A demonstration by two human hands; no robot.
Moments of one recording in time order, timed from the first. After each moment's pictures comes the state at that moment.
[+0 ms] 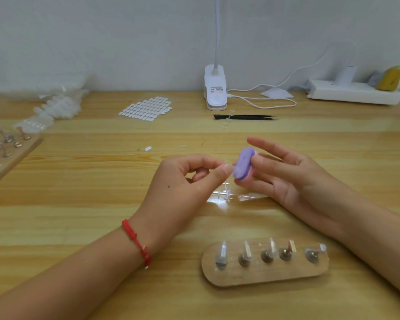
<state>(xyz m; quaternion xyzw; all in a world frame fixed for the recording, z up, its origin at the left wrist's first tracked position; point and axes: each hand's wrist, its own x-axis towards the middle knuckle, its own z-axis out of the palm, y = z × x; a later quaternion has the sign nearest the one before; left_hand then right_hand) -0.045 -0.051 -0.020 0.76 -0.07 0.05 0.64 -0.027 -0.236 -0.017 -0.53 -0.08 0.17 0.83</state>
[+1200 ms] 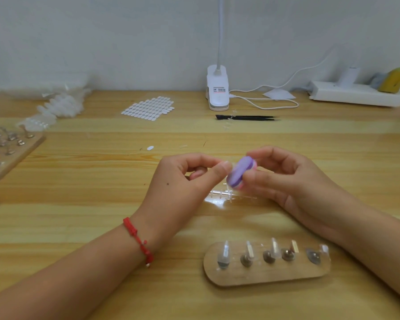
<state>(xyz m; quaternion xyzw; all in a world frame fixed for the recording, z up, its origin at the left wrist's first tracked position) -0.044 -0.051 -0.019 0.76 -0.07 0.08 0.64 -0.032 -0.230 -0.015 -0.59 -0.08 0.14 0.79</state>
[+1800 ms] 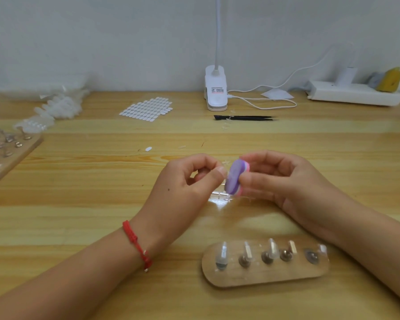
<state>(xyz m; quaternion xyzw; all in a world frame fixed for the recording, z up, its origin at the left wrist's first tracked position) -0.048 -0.050 -0.017 0.78 -0.12 0.05 0.61 -0.034 -0.230 -0.016 -0.61 -0.11 0.15 0.77</state>
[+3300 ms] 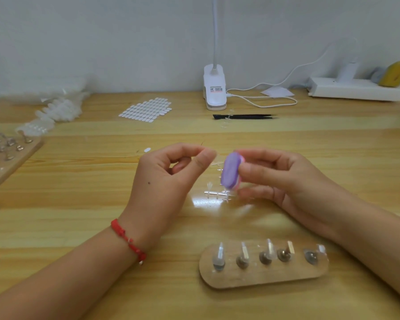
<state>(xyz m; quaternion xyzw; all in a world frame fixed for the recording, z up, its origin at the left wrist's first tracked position) -0.043 -0.047 -0.018 0.75 -0.07 0.16 0.64 -0.030 -0.231 -0.015 -0.60 -0.11 0.18 0.77</state>
